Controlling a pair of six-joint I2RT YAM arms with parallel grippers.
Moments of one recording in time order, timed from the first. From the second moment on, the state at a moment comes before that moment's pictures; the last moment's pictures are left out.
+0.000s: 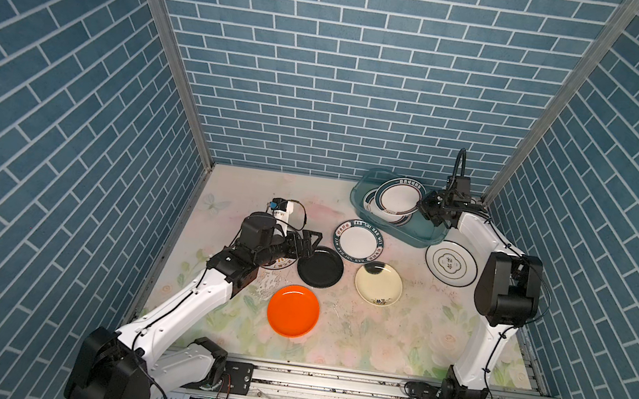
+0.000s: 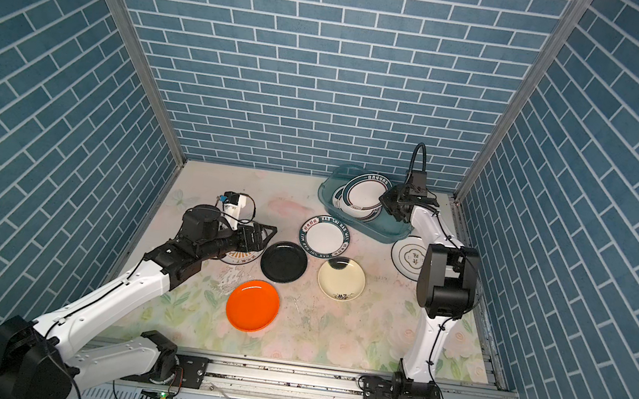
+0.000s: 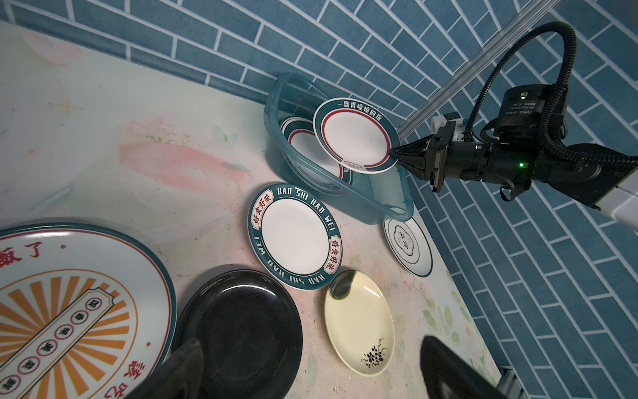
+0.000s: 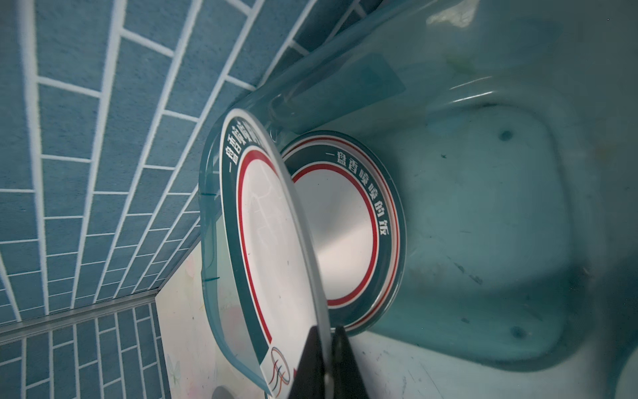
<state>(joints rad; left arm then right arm) -0.43 1.10 0.76 -0.09 0.25 -0.54 0.14 2.03 1.67 -0.42 -0.28 0.81</state>
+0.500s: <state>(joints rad) -0.43 1.14 0.79 -0.11 0.24 -0.50 0.17 2.14 1.74 -0.49 -0.27 0.81</state>
